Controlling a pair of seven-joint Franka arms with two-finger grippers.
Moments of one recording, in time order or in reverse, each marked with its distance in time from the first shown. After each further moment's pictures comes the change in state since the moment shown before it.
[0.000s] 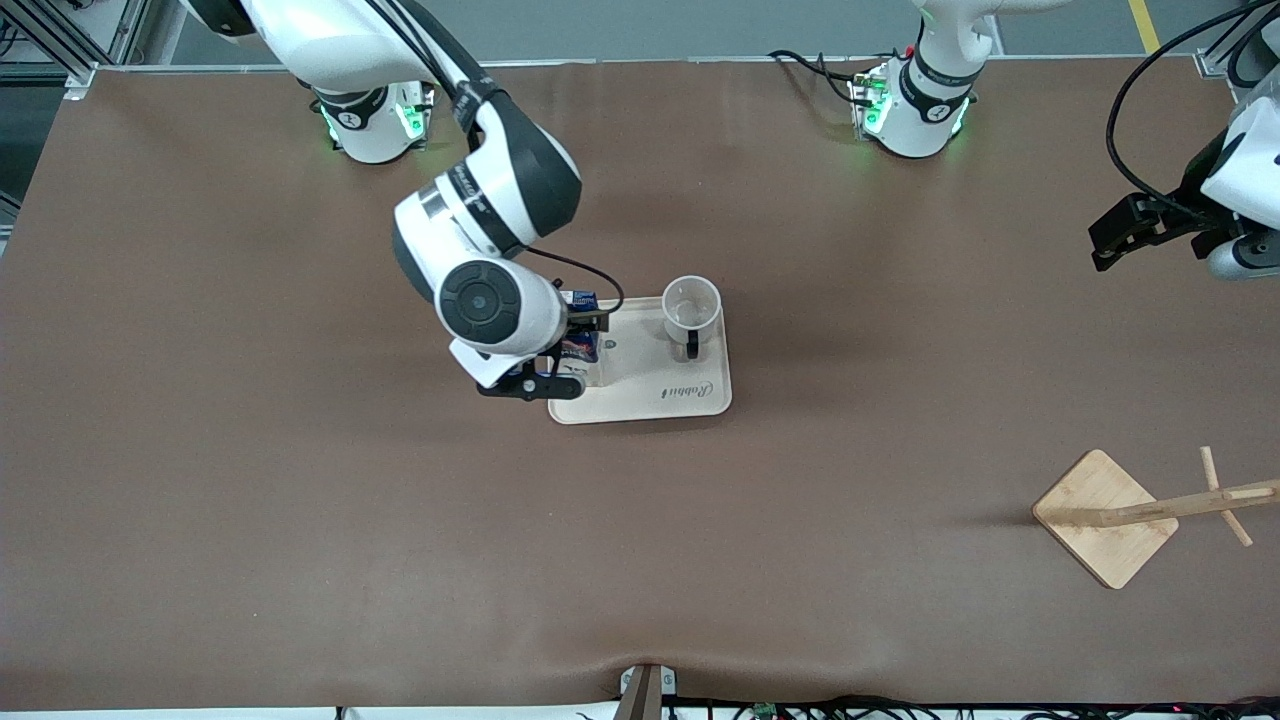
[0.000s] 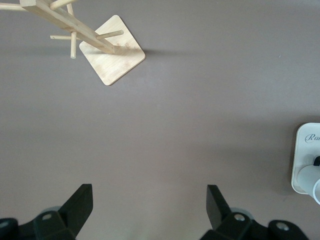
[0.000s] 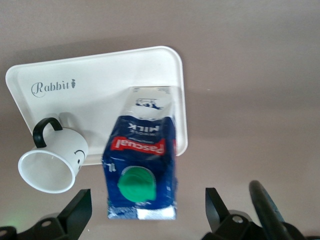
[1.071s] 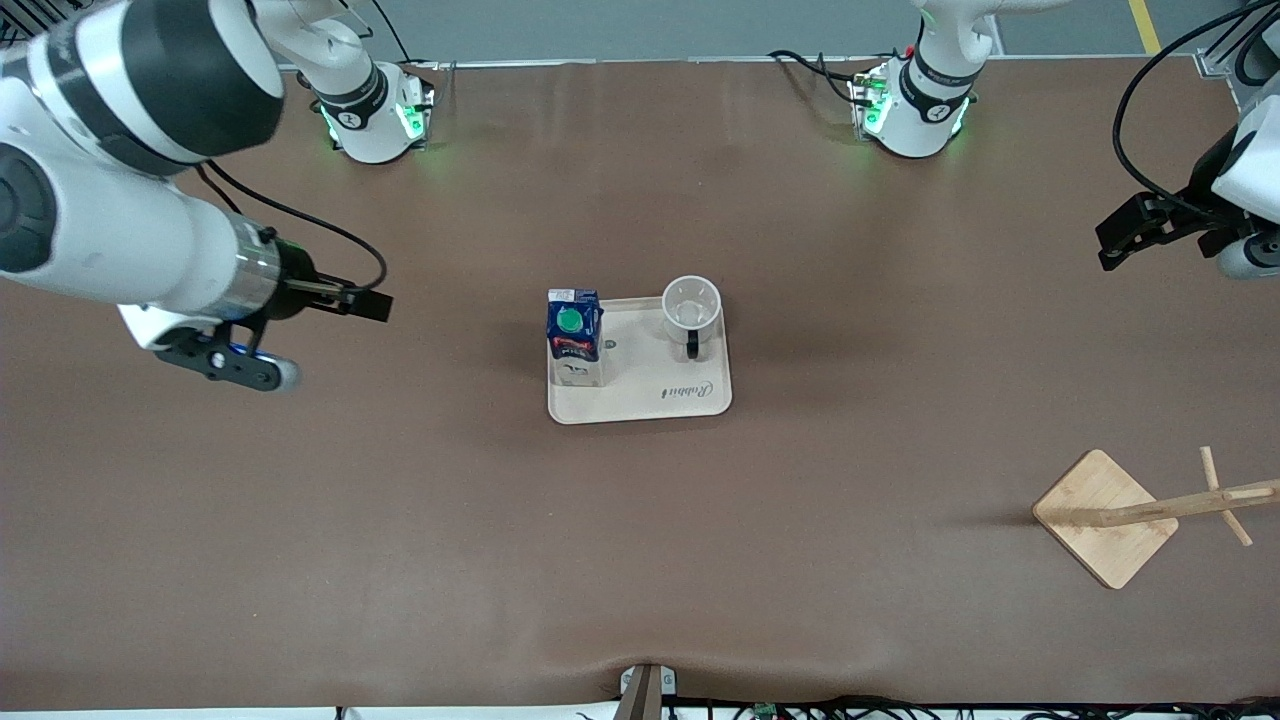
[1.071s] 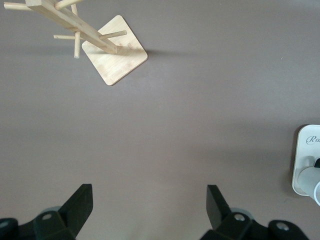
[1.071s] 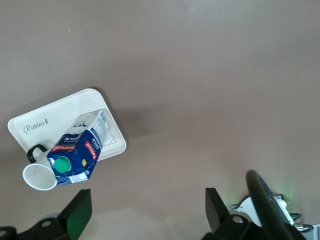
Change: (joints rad) left arm 0.006 -0.002 0.003 0.001 0.000 0.000 0.000; right arm -0.231 -0.253 -0.093 0.051 -0.035 -0.269 -0.005
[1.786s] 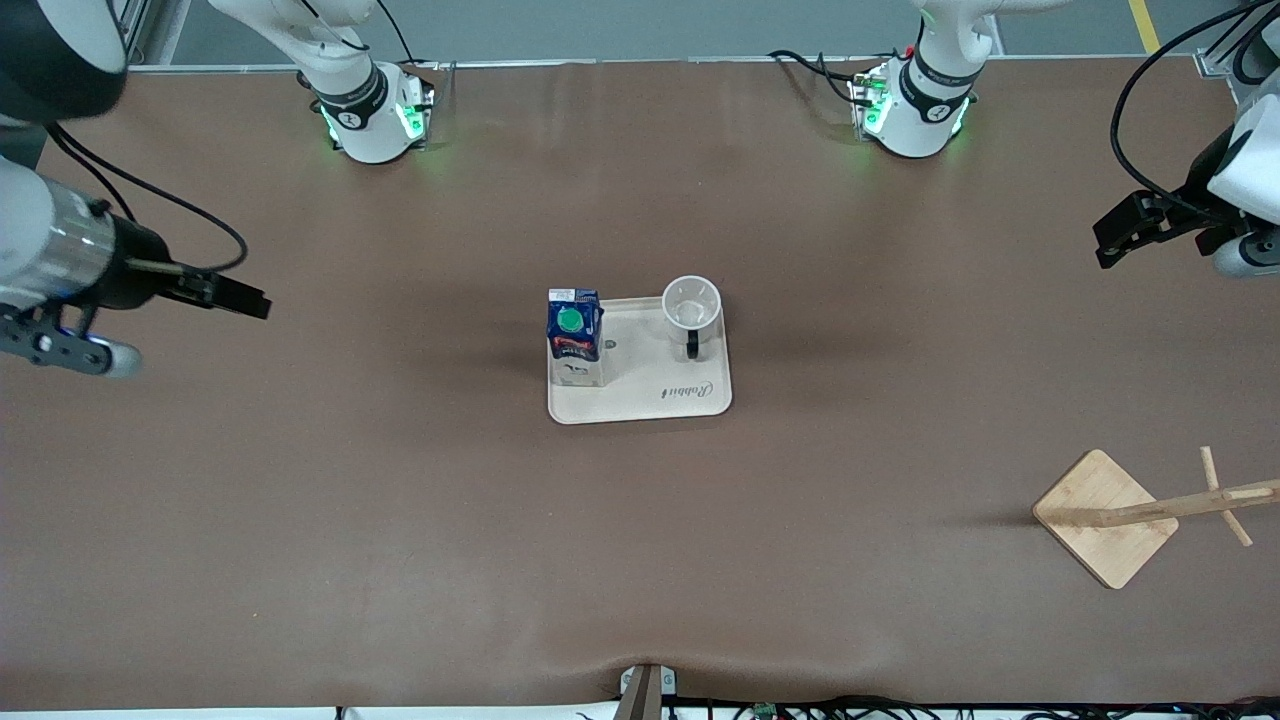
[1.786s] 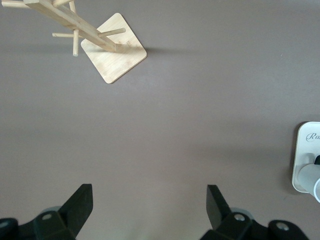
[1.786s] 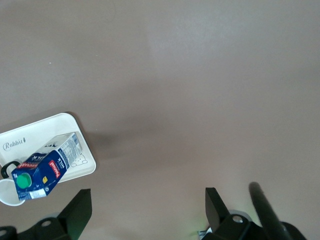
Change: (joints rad) left arm -0.001 -0.005 -0.004 0.000 -0.005 -0.011 0.002; right arm -0.475 -0.137 0.407 -0.106 -0.175 0.061 -0.170
